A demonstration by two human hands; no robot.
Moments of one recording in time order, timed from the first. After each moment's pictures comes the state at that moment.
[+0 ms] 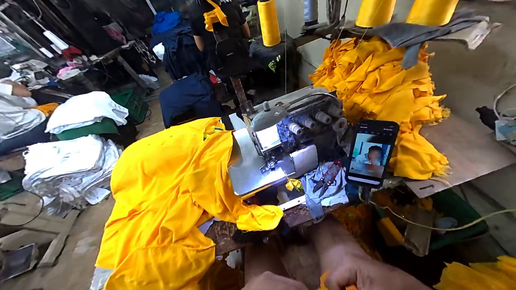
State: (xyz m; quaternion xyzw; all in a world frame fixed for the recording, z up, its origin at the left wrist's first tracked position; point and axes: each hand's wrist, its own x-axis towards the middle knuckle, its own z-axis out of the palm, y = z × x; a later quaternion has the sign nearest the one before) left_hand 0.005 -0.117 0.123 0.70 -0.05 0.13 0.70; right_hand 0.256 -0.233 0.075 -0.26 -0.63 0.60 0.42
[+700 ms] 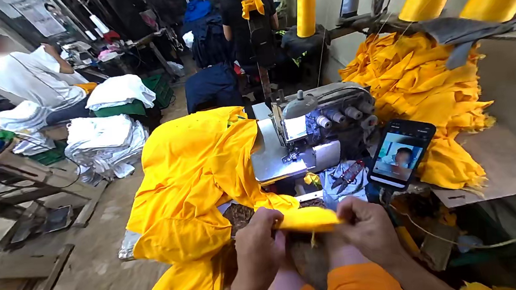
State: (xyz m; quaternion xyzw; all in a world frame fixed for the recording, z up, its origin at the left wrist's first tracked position) left_hand 0.019 -0.112 0.111 0.83 0.35 0.41 0.14; right_hand 0.245 -0.192 0.089 -0.55 -0.59 0.21 0.55
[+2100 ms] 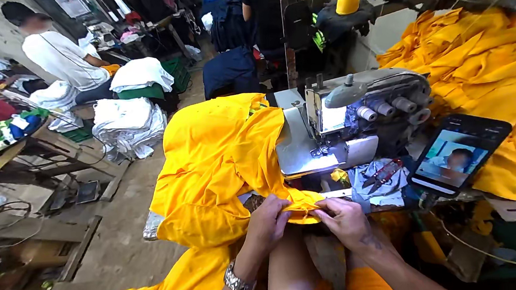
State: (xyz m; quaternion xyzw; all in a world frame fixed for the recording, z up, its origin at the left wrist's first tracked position) left_hand -0.025 -0.048 0.052 0.85 0.37 0.26 0.26; right_hand 0.194 -0.126 0.017 -0.63 -0.63 0.12 0.44
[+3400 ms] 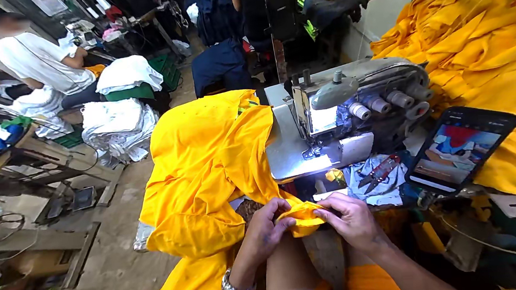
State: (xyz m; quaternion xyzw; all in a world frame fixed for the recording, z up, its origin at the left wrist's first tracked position) left_hand -0.014 -0.044 0.057 0.77 0.35 0.24 0.48; right_hand 0.218 -0.128 0.023 -0.58 -0.61 0.22 0.50
